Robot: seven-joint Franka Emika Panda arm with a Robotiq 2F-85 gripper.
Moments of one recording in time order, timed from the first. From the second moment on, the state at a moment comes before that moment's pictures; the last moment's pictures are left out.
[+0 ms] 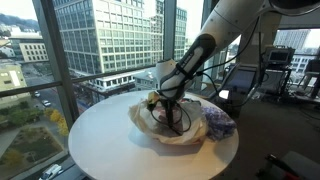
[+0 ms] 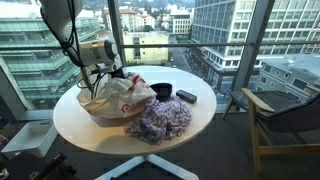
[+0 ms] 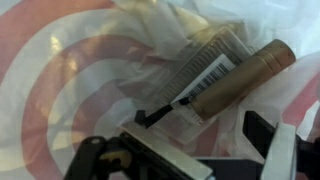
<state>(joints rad) 0.38 0.60 -0.07 -1.90 -0.23 2.48 2.53</state>
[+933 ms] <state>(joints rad) 0.39 0.72 -0.13 -1.78 -0.18 2.52 2.71</state>
